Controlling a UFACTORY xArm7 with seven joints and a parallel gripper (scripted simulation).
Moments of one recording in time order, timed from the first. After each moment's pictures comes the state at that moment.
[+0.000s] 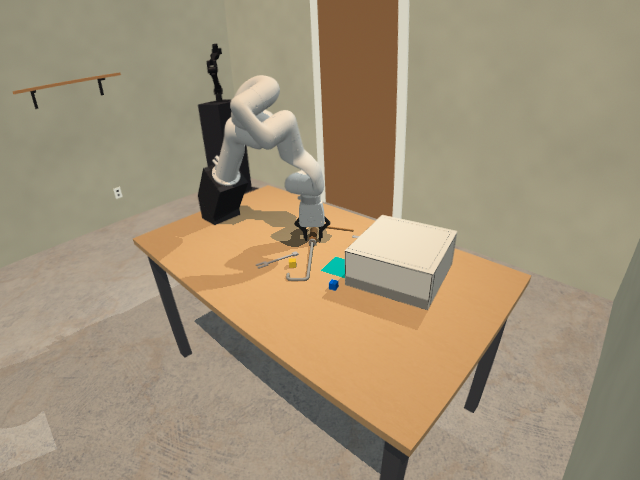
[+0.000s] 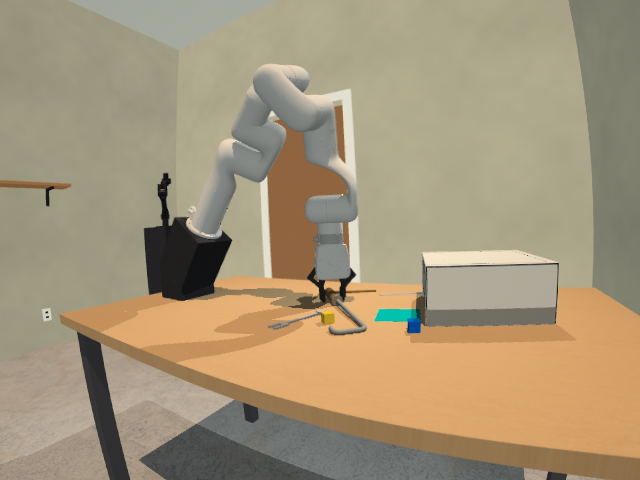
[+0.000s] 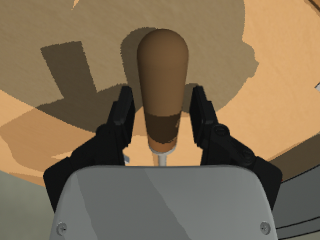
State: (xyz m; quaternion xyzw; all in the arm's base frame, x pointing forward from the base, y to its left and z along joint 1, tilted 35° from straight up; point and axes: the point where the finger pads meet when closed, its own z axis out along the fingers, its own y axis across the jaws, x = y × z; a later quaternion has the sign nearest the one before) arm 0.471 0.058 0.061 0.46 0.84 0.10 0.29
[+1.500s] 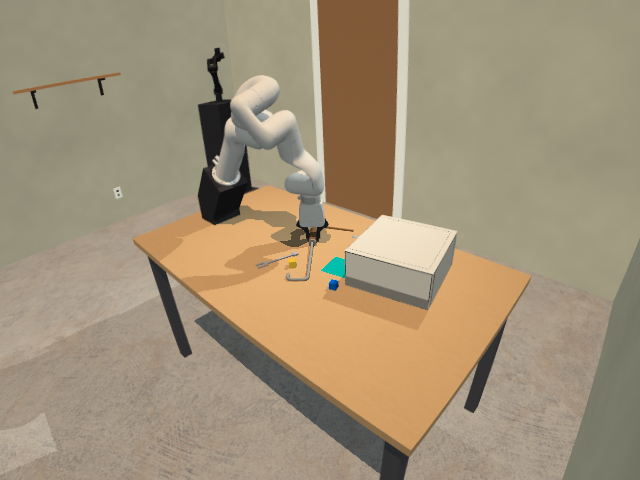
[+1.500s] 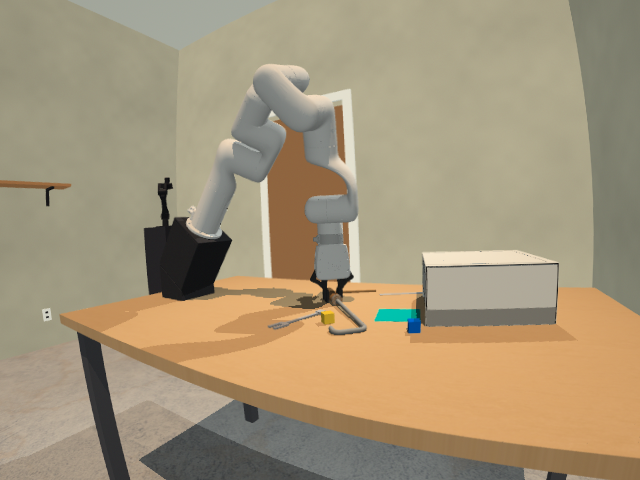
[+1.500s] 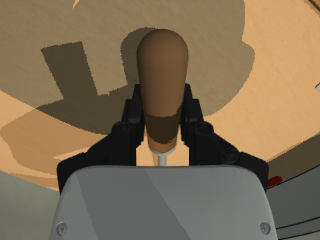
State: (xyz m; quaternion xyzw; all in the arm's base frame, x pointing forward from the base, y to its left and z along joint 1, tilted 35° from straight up) arm 0.471 0.058 0.061 0.46 0.84 0.10 0.29
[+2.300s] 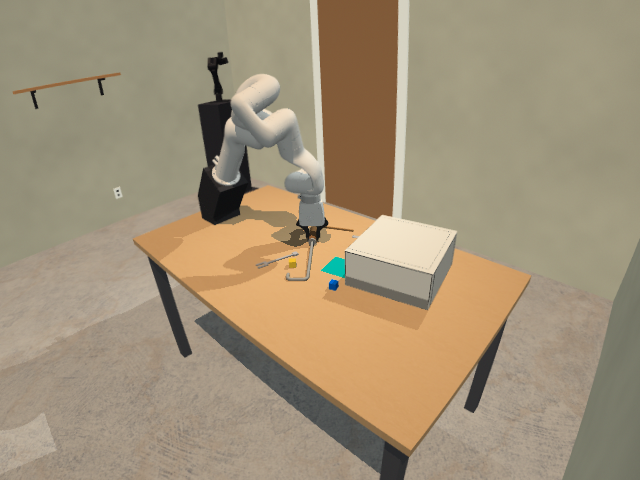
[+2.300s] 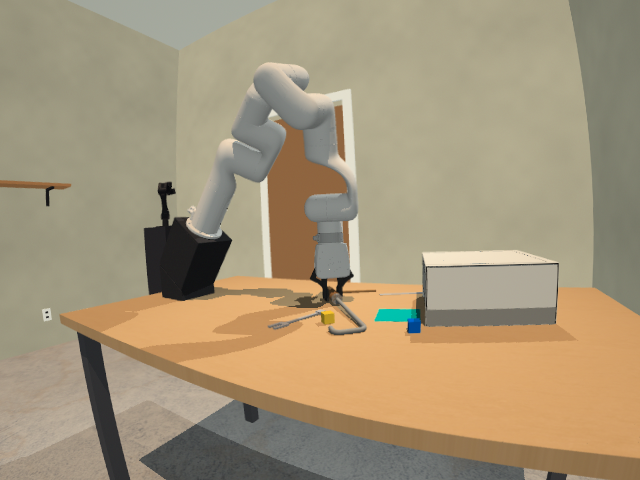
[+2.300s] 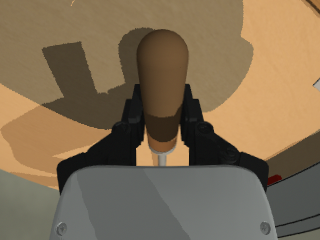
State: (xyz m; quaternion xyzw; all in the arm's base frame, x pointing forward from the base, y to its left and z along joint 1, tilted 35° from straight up) arm 0.469 0.058 0.064 0.46 0.84 0.10 0.29
